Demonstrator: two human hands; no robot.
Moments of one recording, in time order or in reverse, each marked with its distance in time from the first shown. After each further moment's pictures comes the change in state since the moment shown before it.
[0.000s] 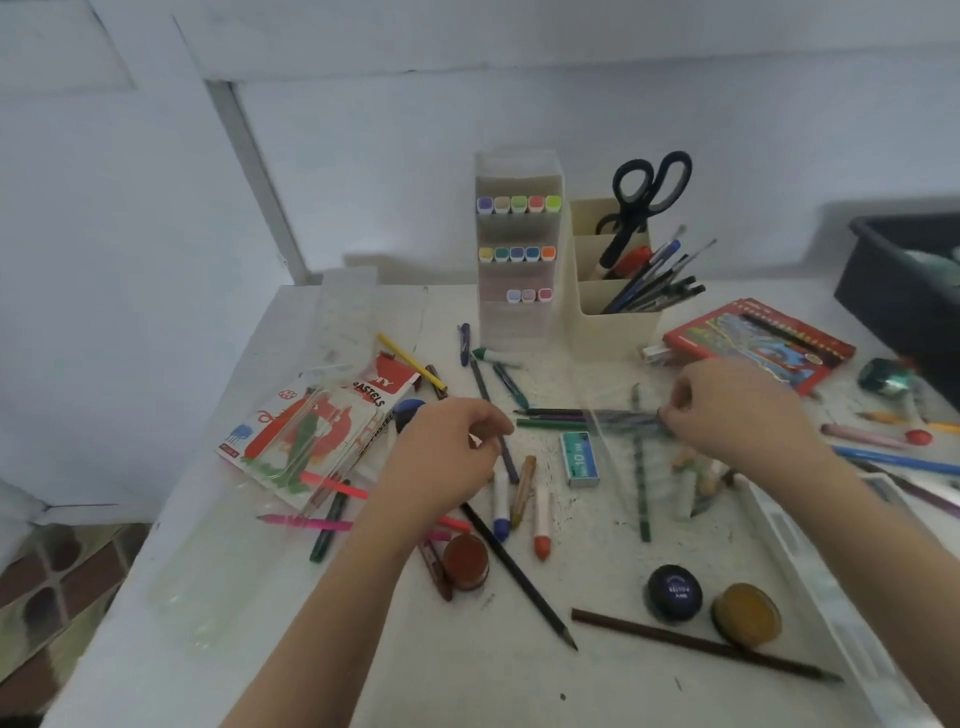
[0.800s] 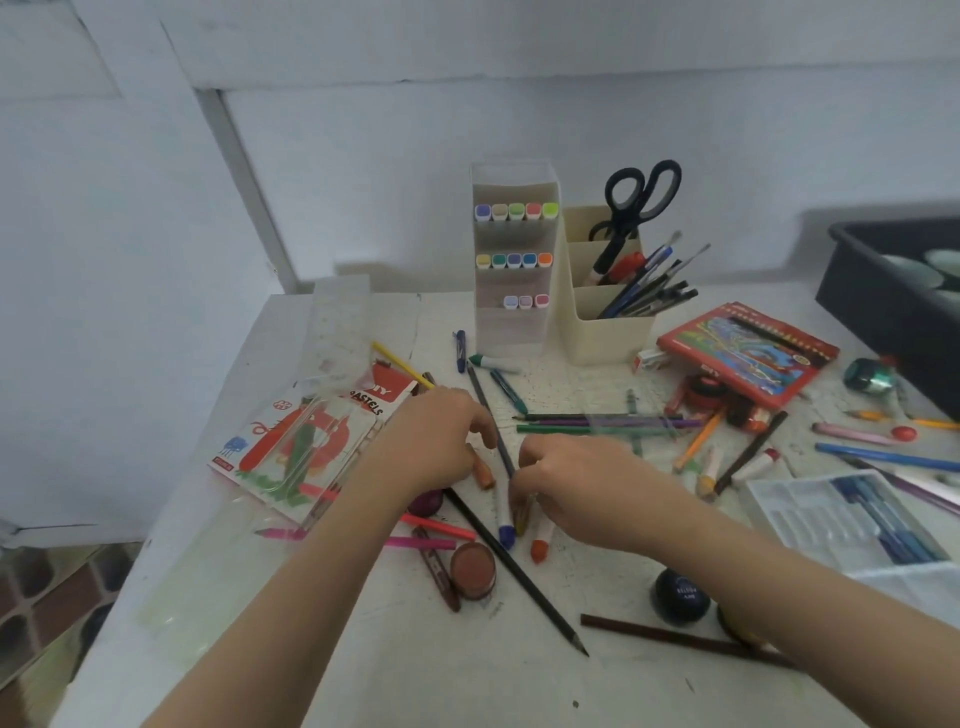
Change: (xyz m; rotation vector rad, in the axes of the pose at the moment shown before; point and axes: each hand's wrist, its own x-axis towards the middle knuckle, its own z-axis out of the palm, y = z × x) left_hand 0.031 -0.014 -0.014 0.476 -0.191 0.189; right_hand -0.038 -0.078 0.038 -0.030 -0.093 -0.855
